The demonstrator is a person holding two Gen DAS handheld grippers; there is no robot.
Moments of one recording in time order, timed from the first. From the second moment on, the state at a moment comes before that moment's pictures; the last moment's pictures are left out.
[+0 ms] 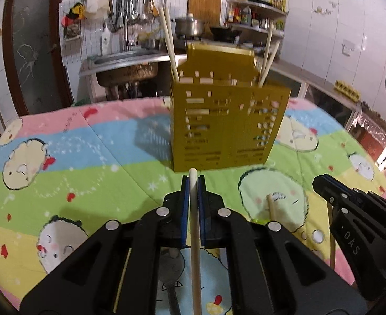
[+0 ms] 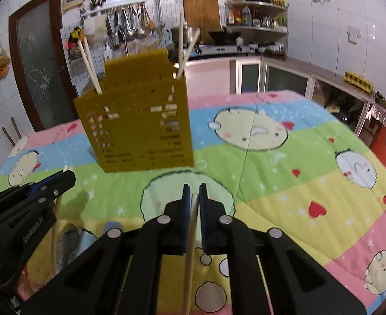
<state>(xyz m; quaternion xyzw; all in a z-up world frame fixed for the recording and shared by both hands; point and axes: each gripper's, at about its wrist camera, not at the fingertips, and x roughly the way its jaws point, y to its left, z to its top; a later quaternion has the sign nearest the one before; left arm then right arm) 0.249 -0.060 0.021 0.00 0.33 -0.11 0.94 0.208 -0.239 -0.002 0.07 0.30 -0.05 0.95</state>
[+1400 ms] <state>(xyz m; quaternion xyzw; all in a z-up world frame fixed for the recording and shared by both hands) 0.223 -0.041 0.153 -0.03 0.14 -0.09 0.99 0.182 -0.241 0.135 0.06 0.08 -0.04 0.99</state>
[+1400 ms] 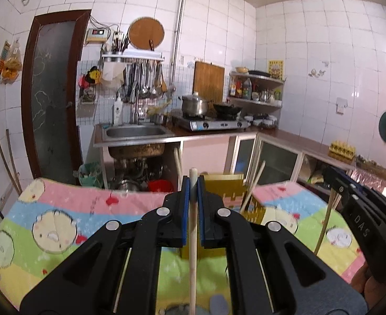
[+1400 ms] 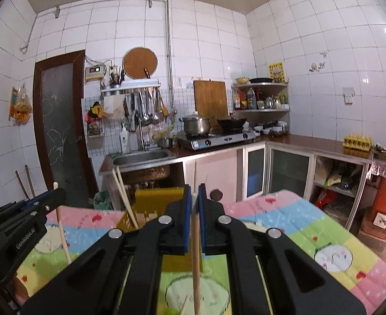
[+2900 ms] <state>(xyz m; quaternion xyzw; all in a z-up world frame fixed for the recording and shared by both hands) 0.376 -0.037 0.154 -0.04 0.18 -0.06 0.98 0.351 -0.271 0.123 0.04 0.15 -0.04 0.99</state>
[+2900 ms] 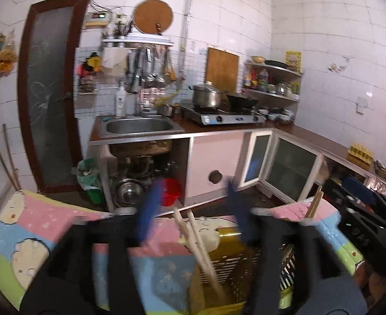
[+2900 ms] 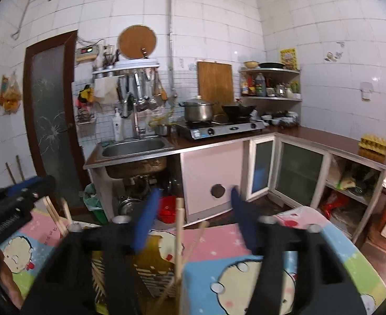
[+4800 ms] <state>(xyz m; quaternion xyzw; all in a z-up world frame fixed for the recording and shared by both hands) 0.267 -0.018 -0.049 0.01 0.43 -0.05 0.90 0.261 -0.214 -0.067 0.04 0.41 -0.04 0.91</state>
